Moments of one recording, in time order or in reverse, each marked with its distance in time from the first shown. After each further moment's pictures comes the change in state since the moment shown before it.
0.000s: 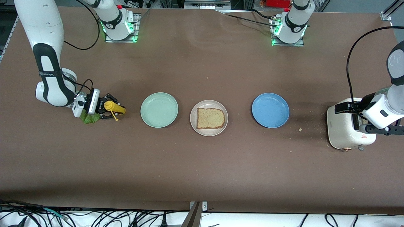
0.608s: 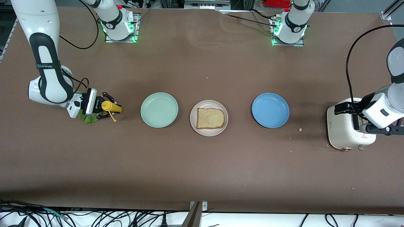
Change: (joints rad) left arm -0.026 -0.001 -0.006 0.023 0.000 0.003 -0.031; right arm 0.005 -0.068 -0.002 -0.001 -0.112 0.015 0.141
